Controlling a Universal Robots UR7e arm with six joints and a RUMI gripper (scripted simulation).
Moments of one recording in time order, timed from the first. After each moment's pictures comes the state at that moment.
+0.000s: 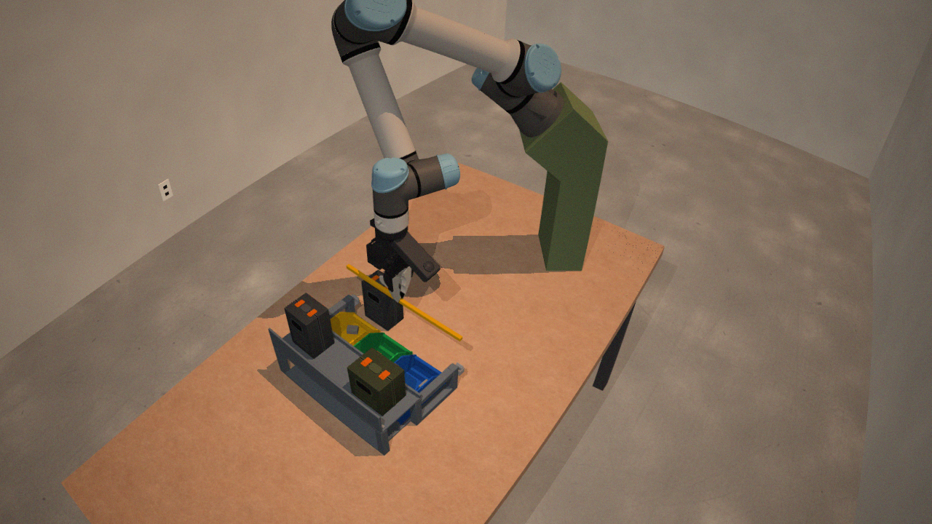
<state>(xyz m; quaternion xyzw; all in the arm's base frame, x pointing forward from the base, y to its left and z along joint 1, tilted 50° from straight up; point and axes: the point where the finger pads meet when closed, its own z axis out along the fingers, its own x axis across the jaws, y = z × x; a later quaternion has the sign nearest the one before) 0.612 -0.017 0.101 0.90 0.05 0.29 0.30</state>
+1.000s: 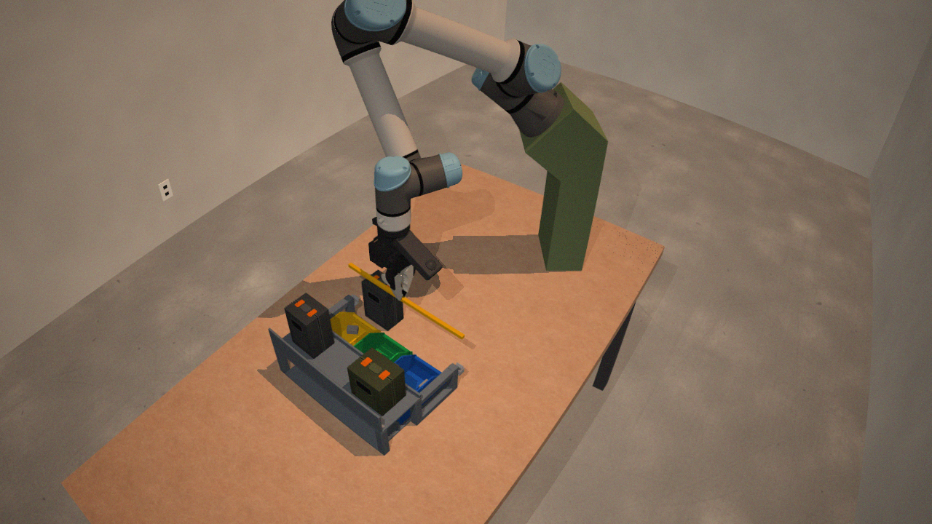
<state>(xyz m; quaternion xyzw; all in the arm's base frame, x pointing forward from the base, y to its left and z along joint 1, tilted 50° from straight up) 0.605 -0.019 0.098 0.90 0.05 0.29 0.30</state>
